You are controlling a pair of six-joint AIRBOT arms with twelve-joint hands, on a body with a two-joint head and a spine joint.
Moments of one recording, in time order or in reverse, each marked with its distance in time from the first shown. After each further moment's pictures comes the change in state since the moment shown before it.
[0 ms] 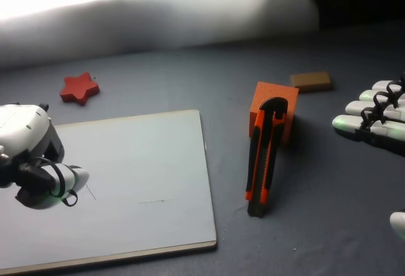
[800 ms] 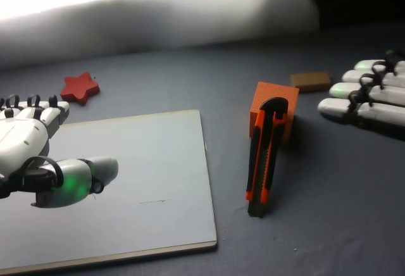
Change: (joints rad) left arm 0.104 0.000 -0.002 0.113 0.010 -0.130; right arm 0.075 -0.073 0.113 -0.277 0.043 0.170
